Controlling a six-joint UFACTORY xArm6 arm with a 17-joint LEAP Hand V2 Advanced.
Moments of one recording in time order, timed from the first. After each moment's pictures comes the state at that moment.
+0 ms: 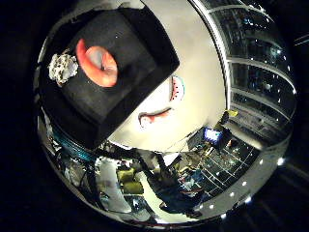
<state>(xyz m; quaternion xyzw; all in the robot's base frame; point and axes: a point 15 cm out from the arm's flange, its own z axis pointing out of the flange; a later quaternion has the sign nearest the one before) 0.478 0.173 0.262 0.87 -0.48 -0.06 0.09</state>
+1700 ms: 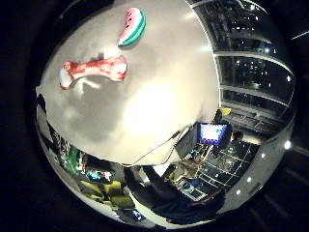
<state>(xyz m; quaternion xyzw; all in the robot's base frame) 0.429 -0.116 0.146 0.88 -0.46 0.07 0.09</state>
